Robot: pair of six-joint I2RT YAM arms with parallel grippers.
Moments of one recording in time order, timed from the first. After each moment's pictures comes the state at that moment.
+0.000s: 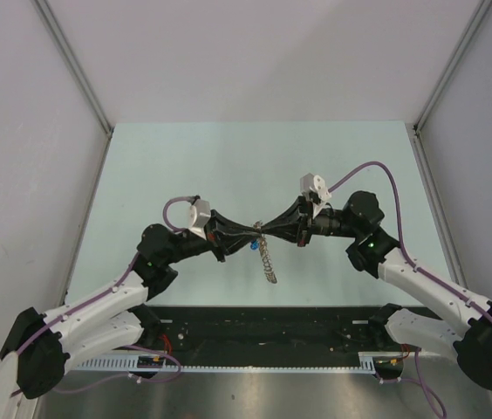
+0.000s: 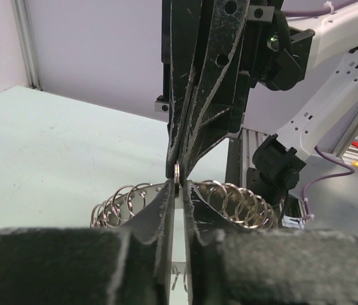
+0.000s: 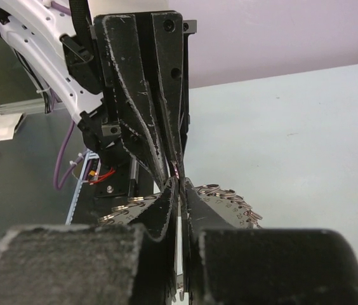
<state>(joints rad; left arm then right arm) -0.73 0.90 0.44 0.75 0.58 -0.34 0.65 1.04 0.69 0.50 -0.86 0.22</state>
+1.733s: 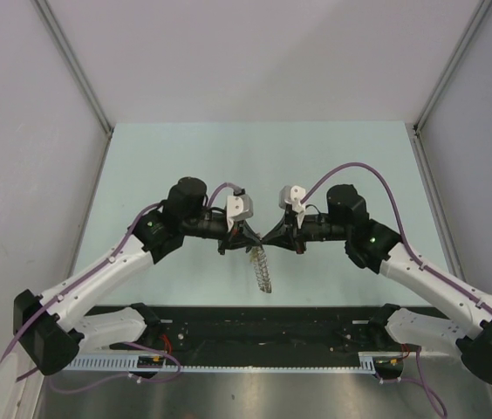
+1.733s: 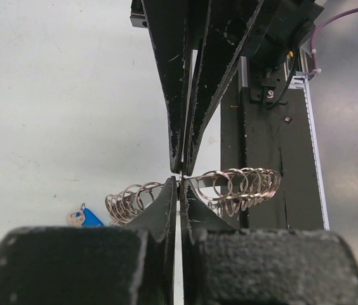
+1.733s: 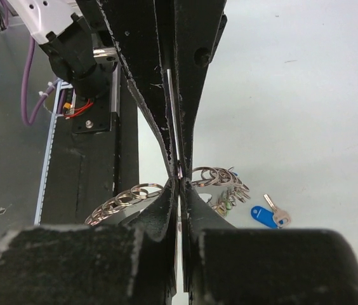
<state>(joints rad) -0.71 1.10 0.95 -0.32 0.77 0.26 0.74 1.05 0.86 -0.08 -0.73 -0.13</state>
